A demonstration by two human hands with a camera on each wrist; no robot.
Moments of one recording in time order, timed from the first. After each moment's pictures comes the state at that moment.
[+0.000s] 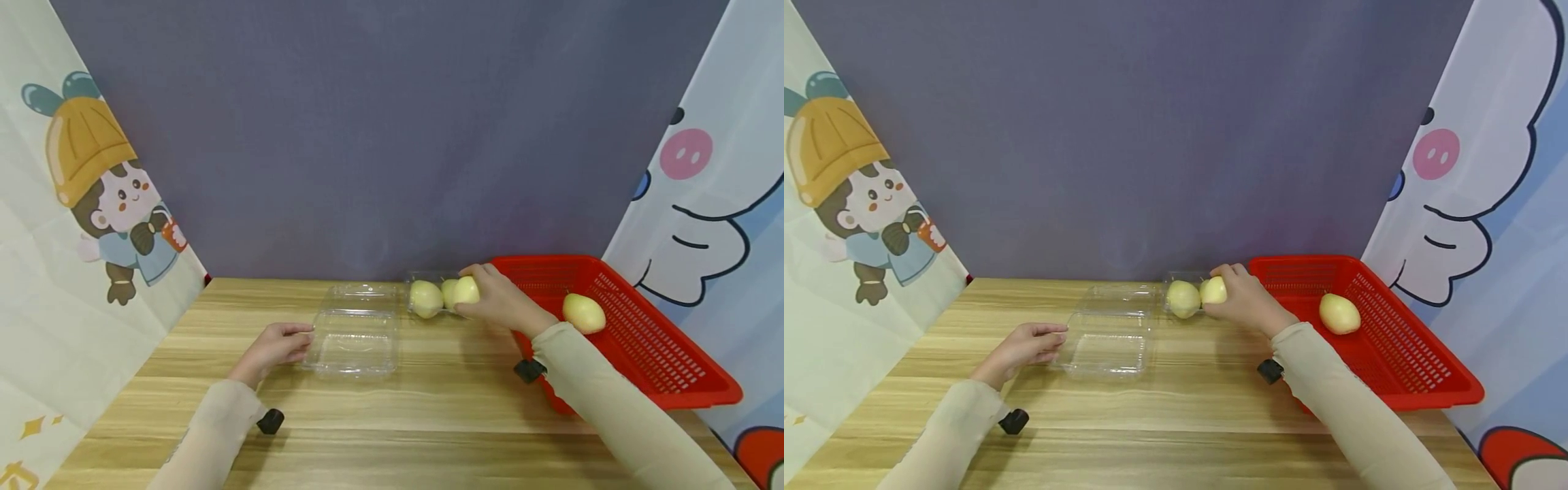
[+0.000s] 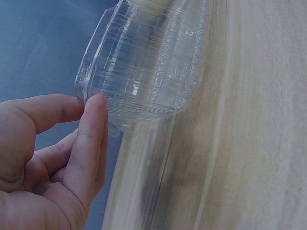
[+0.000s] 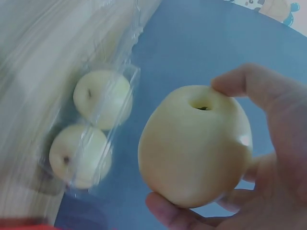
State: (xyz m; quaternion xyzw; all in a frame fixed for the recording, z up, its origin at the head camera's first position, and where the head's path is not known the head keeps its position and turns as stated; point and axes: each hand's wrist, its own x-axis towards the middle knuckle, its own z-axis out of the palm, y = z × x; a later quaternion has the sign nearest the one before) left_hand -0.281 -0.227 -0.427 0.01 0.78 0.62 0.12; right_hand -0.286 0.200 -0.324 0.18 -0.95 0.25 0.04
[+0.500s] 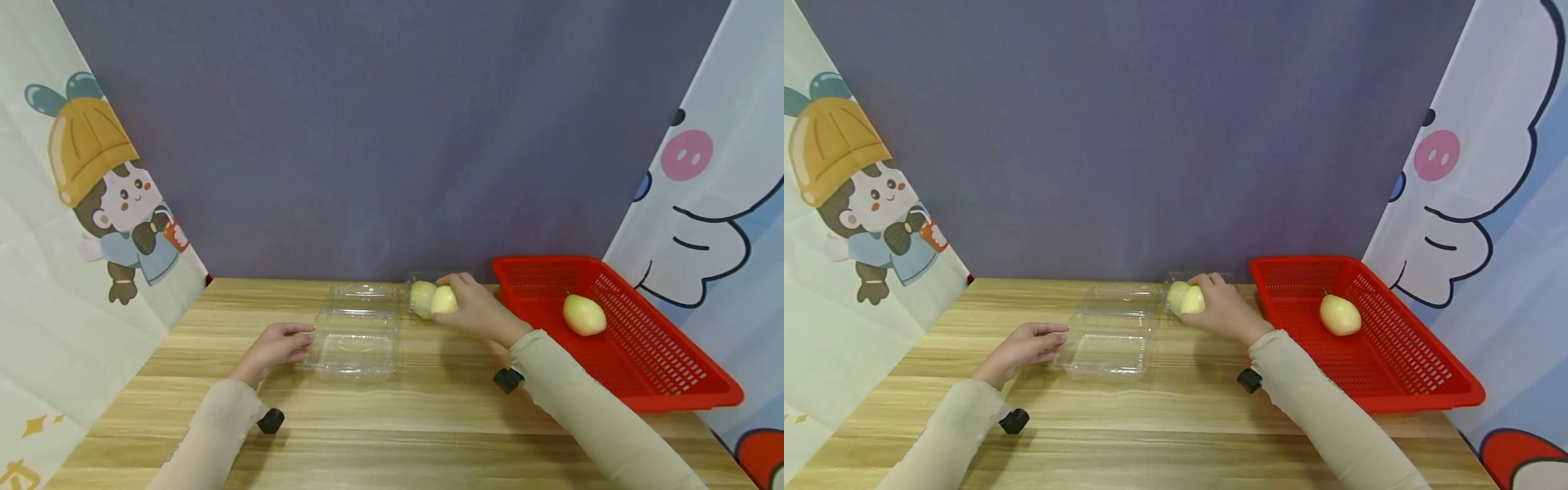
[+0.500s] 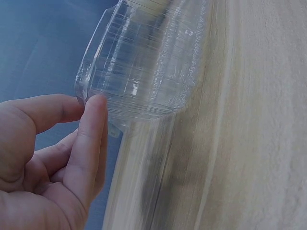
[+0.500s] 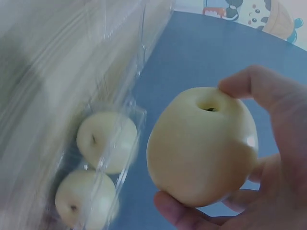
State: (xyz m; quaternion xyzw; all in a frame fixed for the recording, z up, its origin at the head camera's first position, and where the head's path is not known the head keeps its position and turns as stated) left_hand -0.280 -0.226 -0.426 0.00 0.77 0.62 0.12; right_hand -0.288 0.165 -0.345 0.22 -0.94 0.26 0.06
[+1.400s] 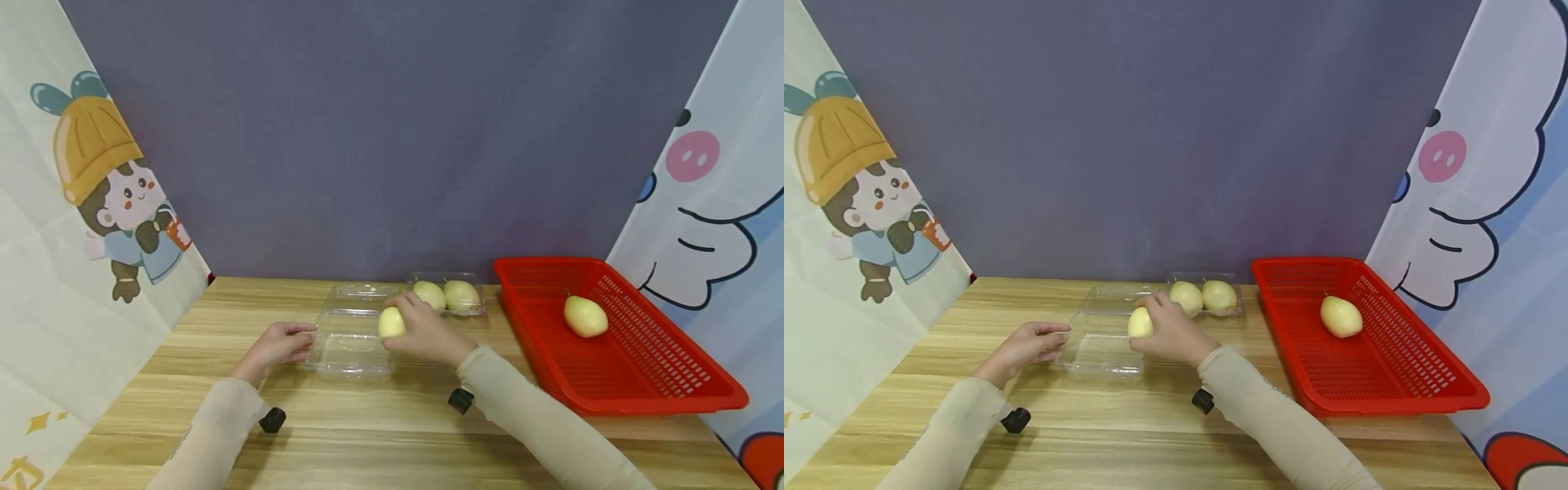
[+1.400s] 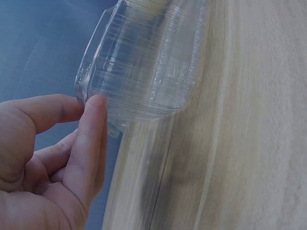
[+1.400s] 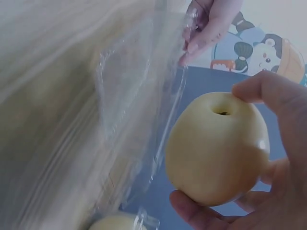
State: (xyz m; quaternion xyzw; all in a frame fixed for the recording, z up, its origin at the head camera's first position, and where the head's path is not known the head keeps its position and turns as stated) left_hand -0.280 -0.226 -0.426 0.01 0.78 0.62 0.12; right_hand -0.277 0.087 -0.375 0.28 -0.91 0.31 0.03
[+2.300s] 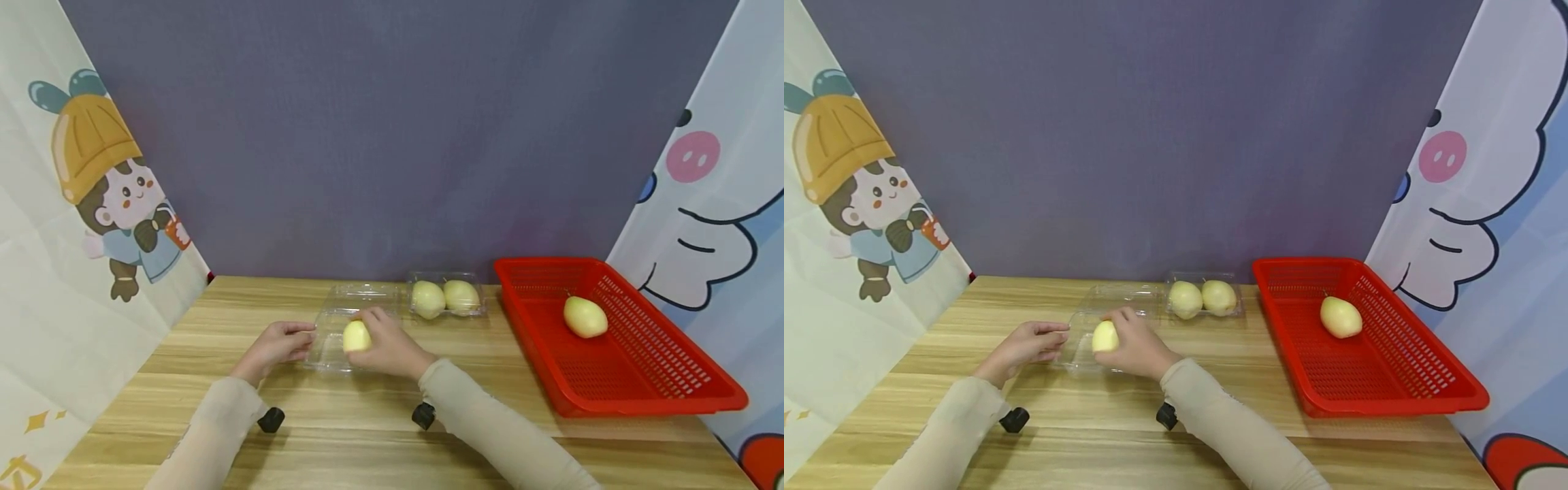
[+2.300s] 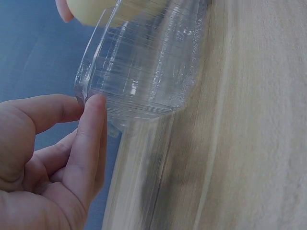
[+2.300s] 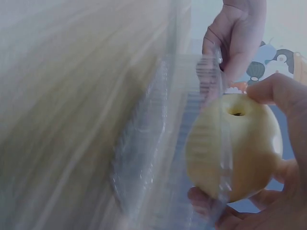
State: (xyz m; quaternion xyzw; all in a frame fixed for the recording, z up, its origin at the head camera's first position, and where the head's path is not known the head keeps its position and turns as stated) left_hand -0.281 -0.225 -0.428 0.01 0.77 0.62 0.11; right_hand -0.276 0.032 -0.408 0.31 -0.89 0.33 0.04
